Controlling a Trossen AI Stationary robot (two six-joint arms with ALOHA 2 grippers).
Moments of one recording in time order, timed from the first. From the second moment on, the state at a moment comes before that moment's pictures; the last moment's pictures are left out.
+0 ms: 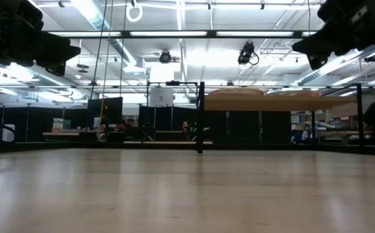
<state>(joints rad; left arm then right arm) -0.12 0.01 0.04 -0.01 -0.09 -0.02 -0.20 0.37 0.31 -0.13 -0.18 0.05</state>
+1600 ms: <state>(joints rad) -0.12 0.01 0.04 -0.04 -0.09 -0.01 -0.20 0.00 0.01 0.07 -0.17 0.07</state>
